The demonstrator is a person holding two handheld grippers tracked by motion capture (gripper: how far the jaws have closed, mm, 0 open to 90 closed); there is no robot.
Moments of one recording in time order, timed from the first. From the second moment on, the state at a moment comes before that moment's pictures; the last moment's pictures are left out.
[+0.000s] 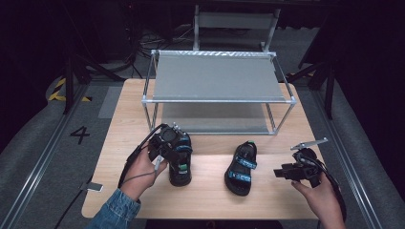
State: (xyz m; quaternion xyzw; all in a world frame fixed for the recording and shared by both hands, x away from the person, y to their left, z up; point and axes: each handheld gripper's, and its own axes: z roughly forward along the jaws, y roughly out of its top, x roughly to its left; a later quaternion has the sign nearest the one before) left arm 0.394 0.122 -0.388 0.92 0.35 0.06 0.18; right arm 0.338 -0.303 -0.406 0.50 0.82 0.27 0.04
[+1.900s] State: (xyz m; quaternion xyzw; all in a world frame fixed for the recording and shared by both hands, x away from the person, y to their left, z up) left arm 0.386 0.091 -0.246 0.92 0.31 0.09 0.23; right arm 0.351 -0.323 -0.427 0.51 0.82 0.26 0.02
